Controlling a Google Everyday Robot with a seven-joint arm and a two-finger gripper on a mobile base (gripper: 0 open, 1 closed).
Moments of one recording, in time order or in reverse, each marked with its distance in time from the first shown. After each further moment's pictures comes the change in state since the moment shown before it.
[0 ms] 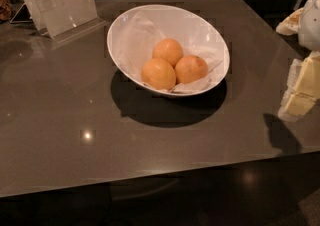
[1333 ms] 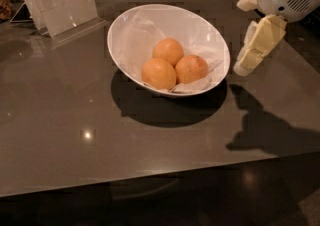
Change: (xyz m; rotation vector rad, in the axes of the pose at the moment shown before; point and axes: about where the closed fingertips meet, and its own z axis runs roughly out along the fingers) arm -0.070 -0.074 0.025 -0.038 -0.259 -0.012
